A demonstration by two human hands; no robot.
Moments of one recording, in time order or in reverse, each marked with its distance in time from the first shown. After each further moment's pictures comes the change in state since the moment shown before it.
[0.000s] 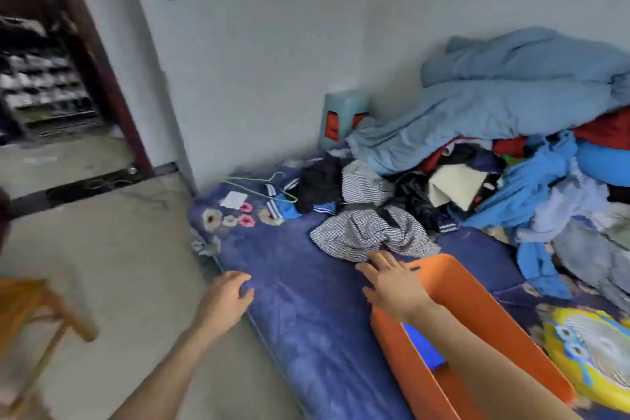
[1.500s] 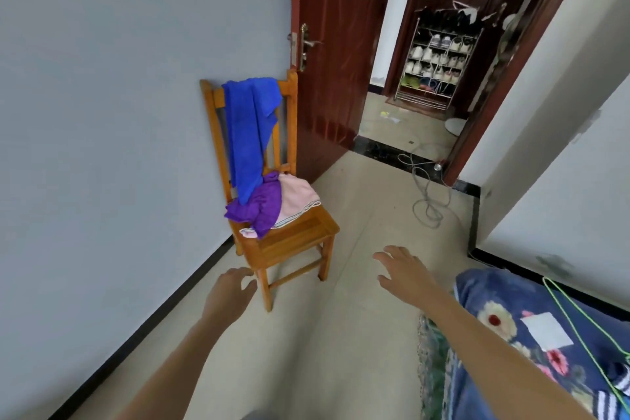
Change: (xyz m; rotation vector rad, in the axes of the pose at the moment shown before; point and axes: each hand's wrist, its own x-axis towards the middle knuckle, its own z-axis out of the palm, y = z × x) left_hand -0.088 -0.385 -0.224 -0.199 0.643 -1.125; right_hand 0.421 -0.524 -0.016 0.050 -0.216 -1.013
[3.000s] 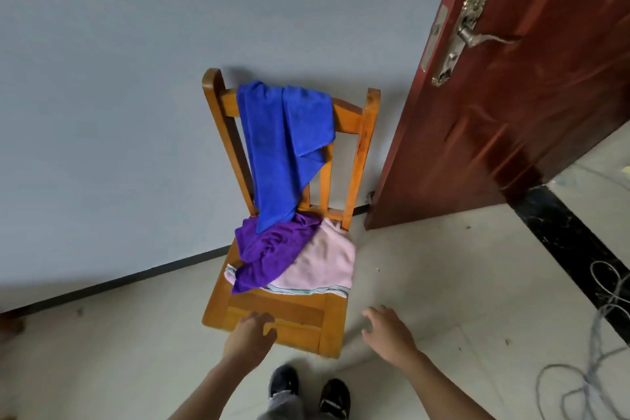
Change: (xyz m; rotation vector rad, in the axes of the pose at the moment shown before) left_hand 0.377 0.175 0.159 -0.062 0.035 -0.657; right_hand 0.567 0.161 0.012 0.041 -0.477 -0.501
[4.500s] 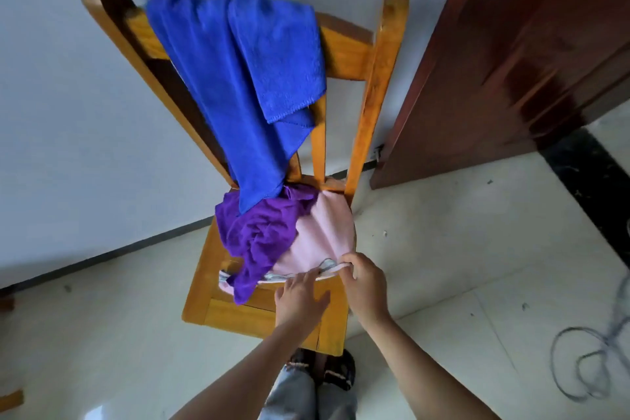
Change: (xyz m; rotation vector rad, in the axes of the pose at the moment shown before) left_hand 0.131 0.078 0.071 0.093 -0.092 -0.033; right_hand 0.124 -0.034 0.006 0.657 0.457 -0.017
